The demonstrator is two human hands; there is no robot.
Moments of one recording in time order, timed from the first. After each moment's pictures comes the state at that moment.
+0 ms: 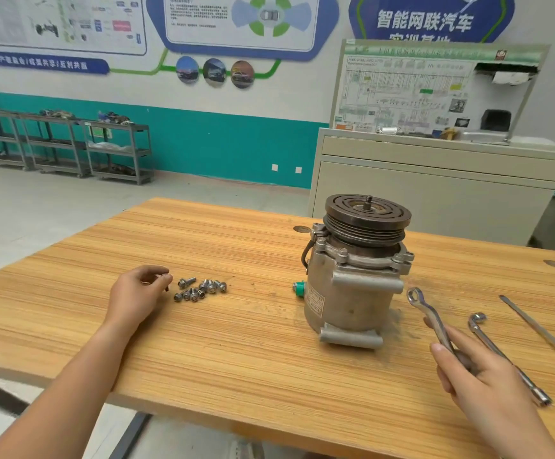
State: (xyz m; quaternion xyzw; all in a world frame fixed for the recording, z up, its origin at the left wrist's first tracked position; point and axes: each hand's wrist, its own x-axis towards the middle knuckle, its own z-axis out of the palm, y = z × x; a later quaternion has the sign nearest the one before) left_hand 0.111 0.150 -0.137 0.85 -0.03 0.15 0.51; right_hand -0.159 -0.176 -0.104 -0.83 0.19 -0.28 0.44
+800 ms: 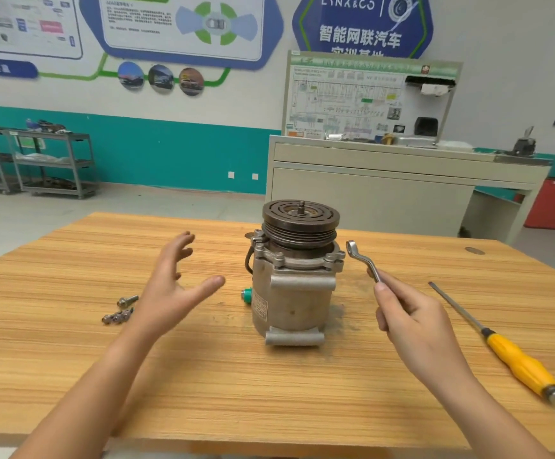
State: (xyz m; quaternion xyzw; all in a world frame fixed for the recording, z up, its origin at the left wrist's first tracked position) left_hand 0.044 0.050 -0.085 0.77 -0.30 0.10 0.55; right_hand -0.151 -0.173 -0.062 -0.82 0.15 -0.36 0.41
